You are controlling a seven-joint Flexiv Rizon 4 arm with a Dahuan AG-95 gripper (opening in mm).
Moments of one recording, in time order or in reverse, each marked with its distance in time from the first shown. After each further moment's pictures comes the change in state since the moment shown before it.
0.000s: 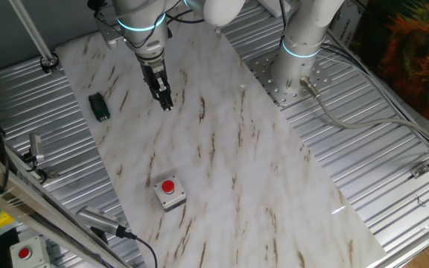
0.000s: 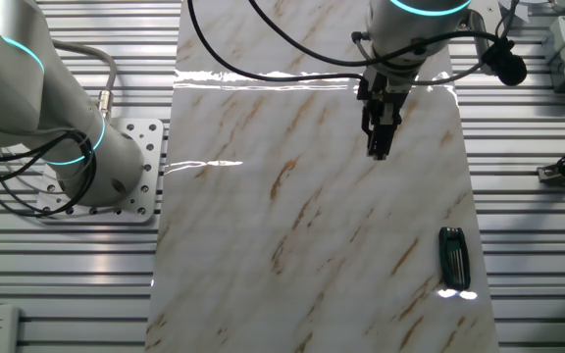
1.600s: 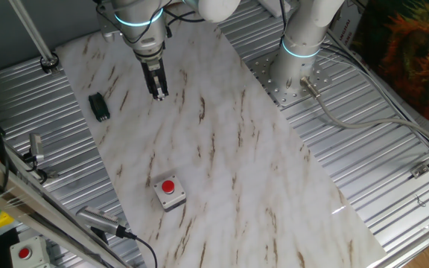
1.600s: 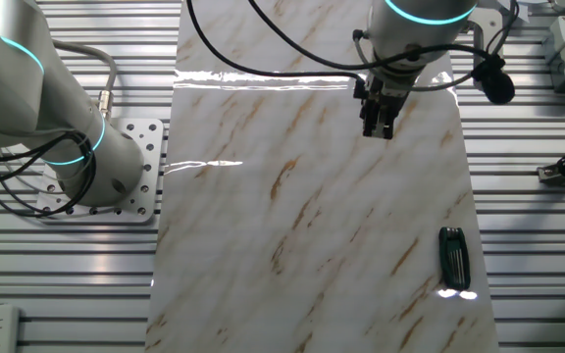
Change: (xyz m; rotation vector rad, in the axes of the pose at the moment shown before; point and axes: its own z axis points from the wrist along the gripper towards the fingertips) arm -0.001 0.000 -0.002 -0.034 0.006 0.143
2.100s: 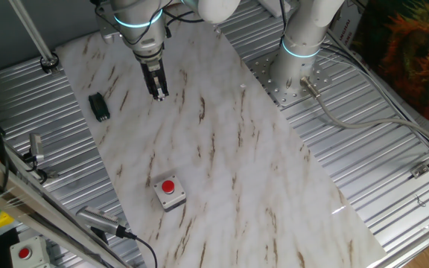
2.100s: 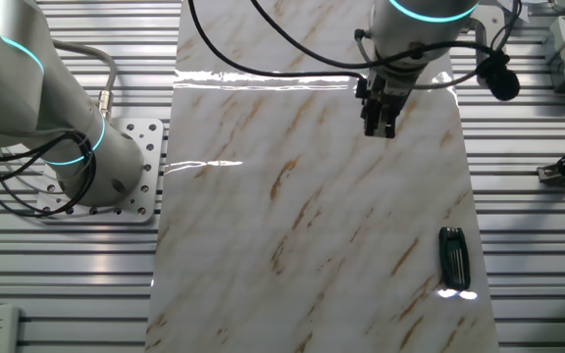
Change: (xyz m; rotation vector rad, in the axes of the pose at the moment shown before) arm -0.001 0.002 -0.002 0.005 0.000 -0.023
